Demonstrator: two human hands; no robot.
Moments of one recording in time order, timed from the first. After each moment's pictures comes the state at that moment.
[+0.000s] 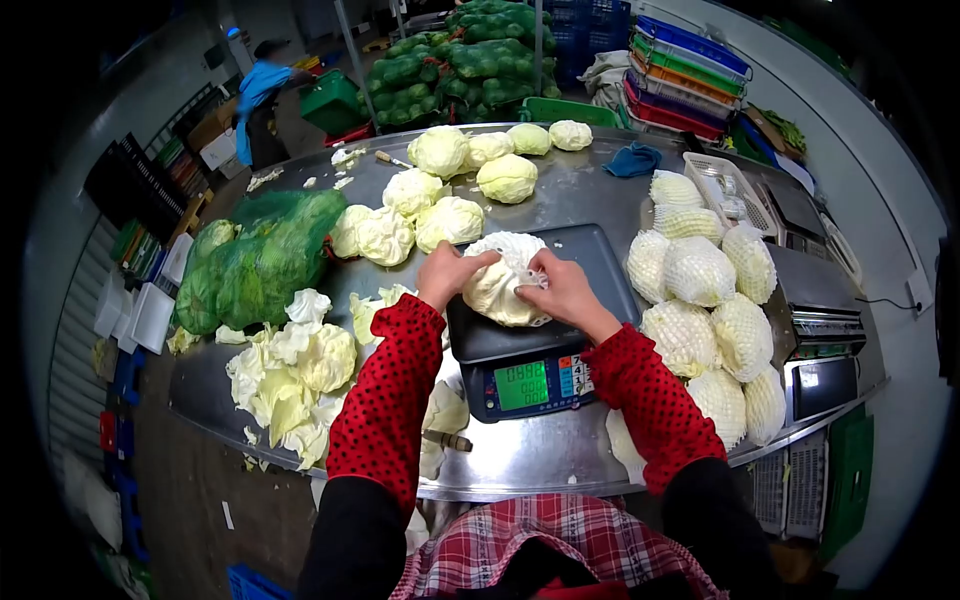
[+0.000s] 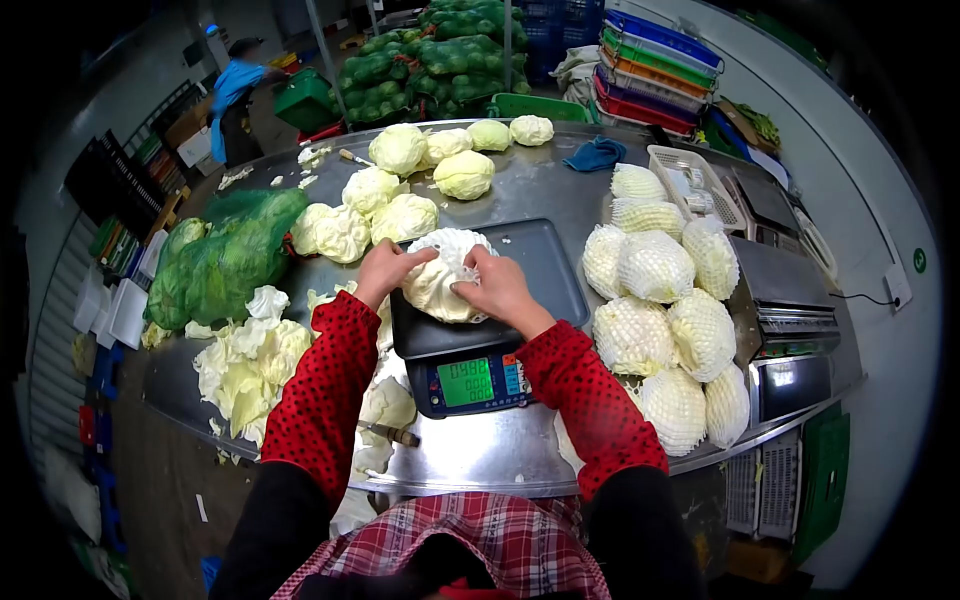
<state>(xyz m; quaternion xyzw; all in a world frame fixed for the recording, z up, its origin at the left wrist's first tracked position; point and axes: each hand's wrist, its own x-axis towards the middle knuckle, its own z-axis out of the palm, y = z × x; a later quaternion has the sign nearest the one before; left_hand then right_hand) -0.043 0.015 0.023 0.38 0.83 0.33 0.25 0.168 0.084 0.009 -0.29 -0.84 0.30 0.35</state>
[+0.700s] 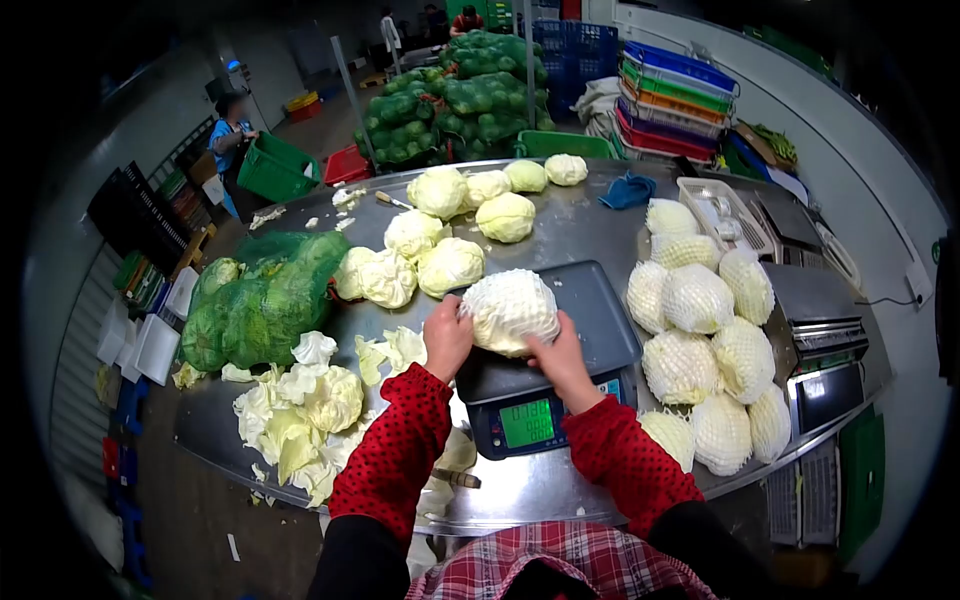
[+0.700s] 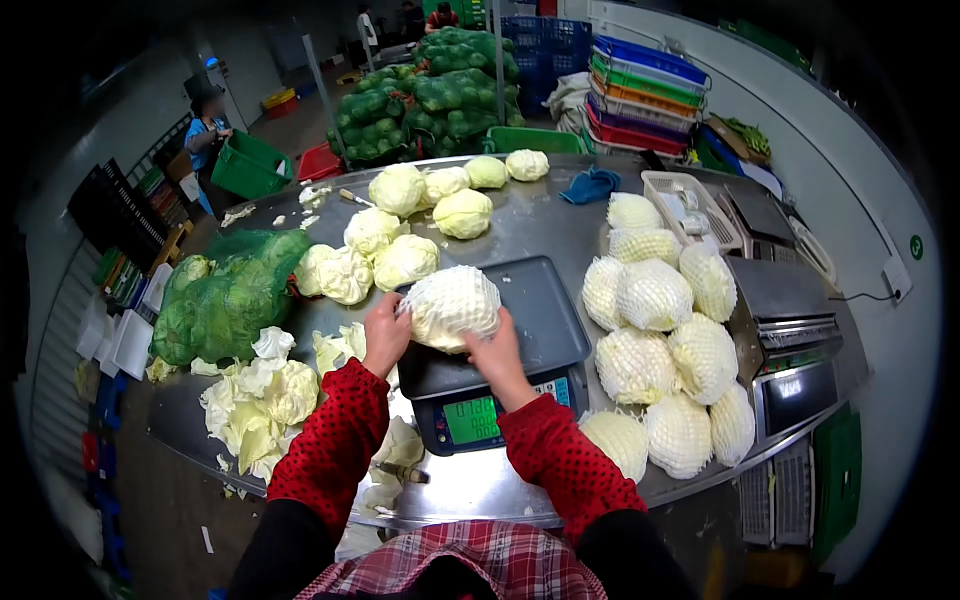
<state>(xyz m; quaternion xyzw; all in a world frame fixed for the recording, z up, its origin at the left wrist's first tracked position) -0.039 -0.001 -0.031 0.52 0.72 0.45 -0.04 0.156 0.044 -0.042 -0.41 -0.58 0.56 0.42</state>
